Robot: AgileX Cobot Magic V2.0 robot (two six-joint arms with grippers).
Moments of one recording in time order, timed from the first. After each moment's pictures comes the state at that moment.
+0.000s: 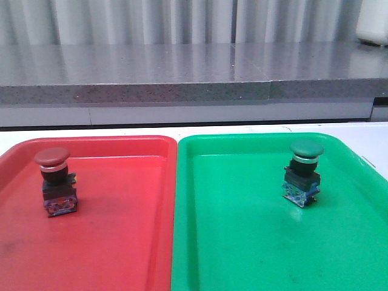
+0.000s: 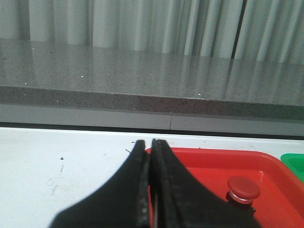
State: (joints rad) left arm -0.04 0.00 0.01 -0.05 0.06 -0.05; right arm 0.37 0.46 -0.85 0.11 1.07 -0.11
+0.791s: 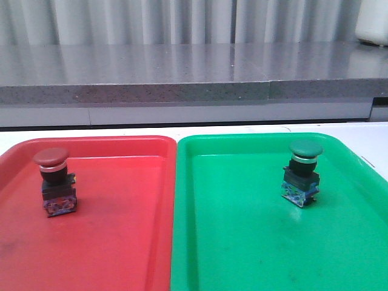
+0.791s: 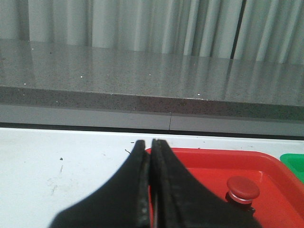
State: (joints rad) left arm -0.04 0.00 0.01 -0.06 0.06 -0.05; right arm 0.08 -0.01 0.03 0.07 0.14 -0.11
